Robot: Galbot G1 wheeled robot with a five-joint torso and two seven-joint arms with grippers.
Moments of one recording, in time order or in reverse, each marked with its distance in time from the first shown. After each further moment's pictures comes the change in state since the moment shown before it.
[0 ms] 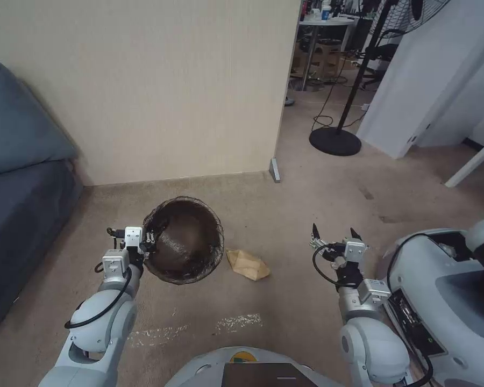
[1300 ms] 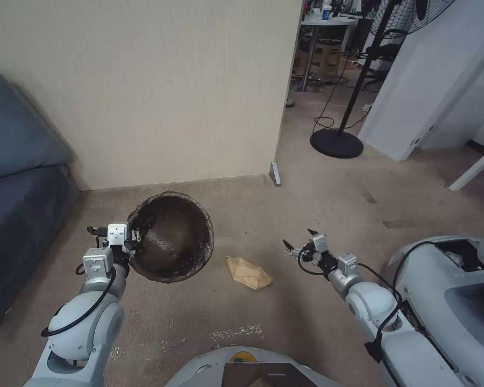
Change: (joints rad) left arm 0.025 0.020 -0.070 -0.085 -0.045 0.069 -0.053; right arm 0.281 -0.549 -0.171 -0.401 0.272 -0.087 -0.265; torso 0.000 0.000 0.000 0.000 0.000
